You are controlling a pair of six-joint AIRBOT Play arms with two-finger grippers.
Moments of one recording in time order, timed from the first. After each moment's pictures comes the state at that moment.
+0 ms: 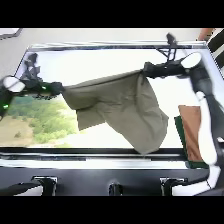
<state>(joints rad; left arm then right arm) -0.04 -1.35 1.31 1.20 -0.92 -1.47 0.02 -1.70 1.73 -0.80 0.98 1.35</state>
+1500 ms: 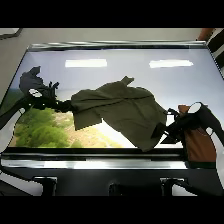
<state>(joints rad) 0.10 -1.75 1.30 0.86 -1.09 -1.13 -0.20 -1.37 0.89 -1.11 1.47 1.51</state>
